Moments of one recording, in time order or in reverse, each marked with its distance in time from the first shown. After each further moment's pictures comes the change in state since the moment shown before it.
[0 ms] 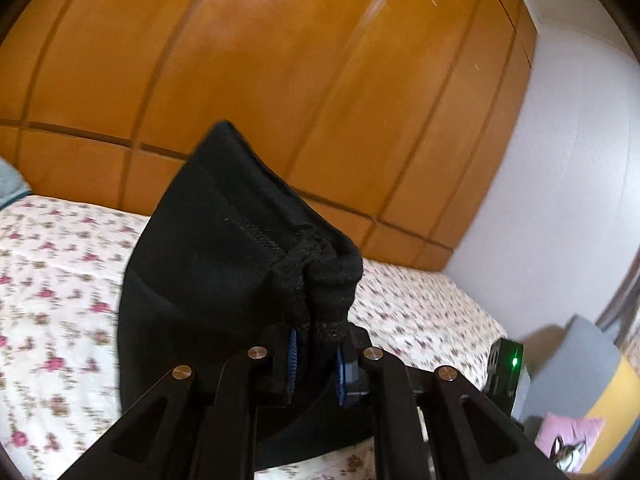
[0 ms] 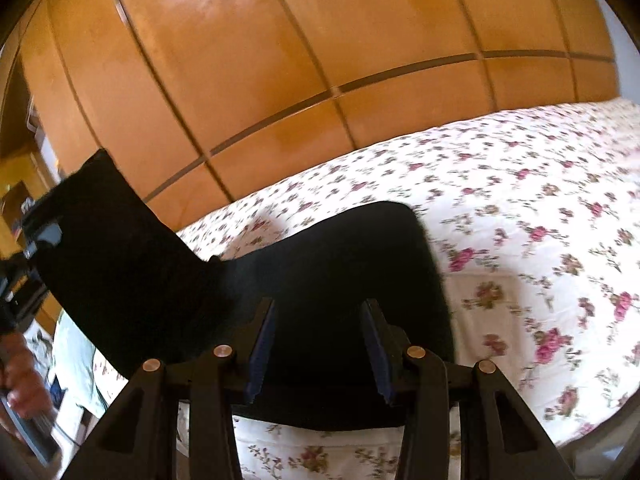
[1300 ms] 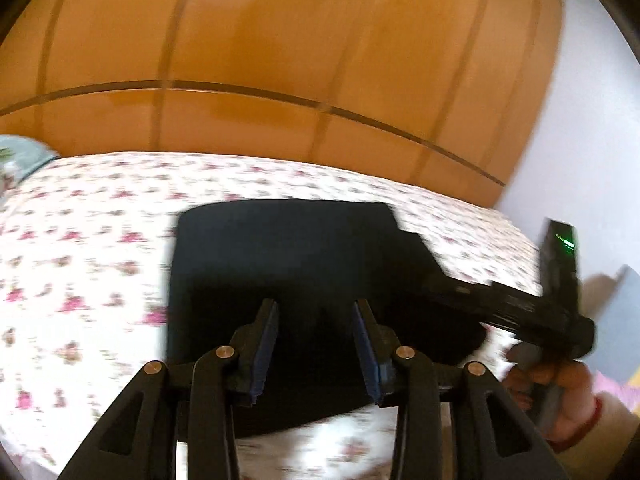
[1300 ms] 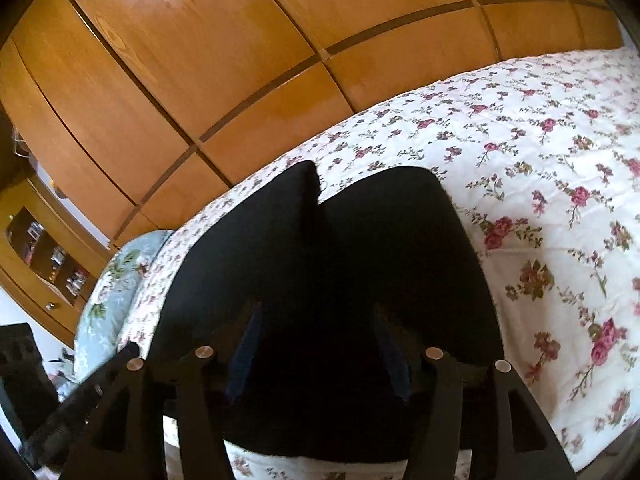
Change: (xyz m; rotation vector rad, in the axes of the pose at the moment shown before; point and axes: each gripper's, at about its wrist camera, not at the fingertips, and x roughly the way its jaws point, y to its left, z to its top) left arm 0.026 0.040 -0.053 0.030 0.179 0.237; right arm 0.055 0.000 0.007 0.086 0.131 0.069
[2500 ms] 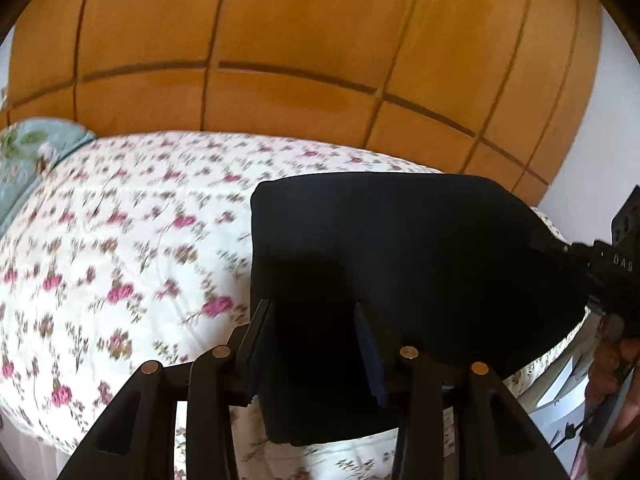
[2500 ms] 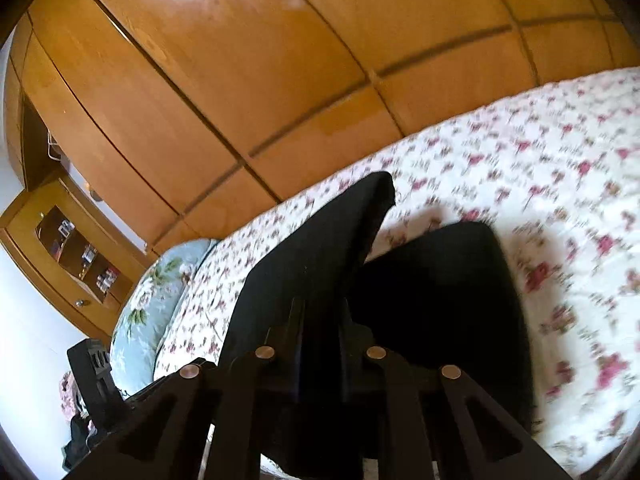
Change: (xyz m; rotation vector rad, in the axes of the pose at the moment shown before) left arm 0.003 0.022 0.007 -0.022 0.073 0.112; right arm -0.045 0.035 0.032 -0.018 -0.052 0.118
